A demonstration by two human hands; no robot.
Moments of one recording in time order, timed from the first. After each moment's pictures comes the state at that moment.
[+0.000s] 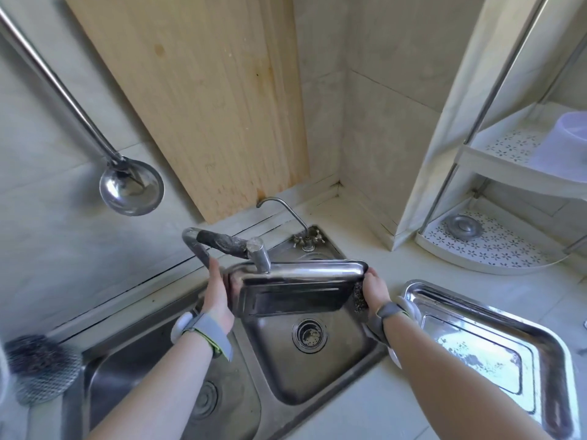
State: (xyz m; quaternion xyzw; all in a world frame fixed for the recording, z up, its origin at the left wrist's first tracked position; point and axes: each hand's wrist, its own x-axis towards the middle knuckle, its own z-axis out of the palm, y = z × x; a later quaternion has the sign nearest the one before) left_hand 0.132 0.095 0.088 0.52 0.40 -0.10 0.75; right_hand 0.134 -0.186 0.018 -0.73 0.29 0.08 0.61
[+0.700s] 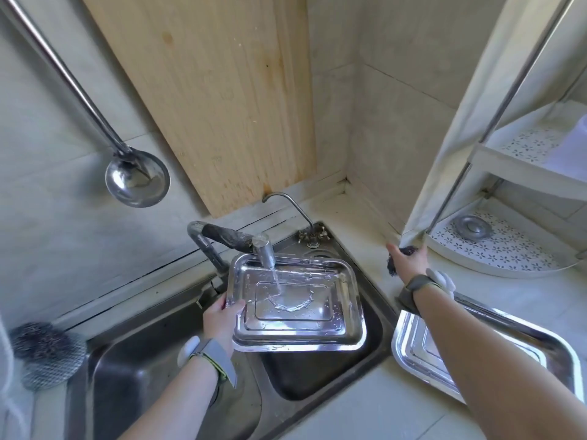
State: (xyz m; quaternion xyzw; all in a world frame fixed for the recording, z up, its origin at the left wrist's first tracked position) left_hand 0.086 0.102 0.051 0.65 0.39 -0.04 0.65; right_hand 0.166 -0.240 0.044 -0.76 0.40 0.01 0.51
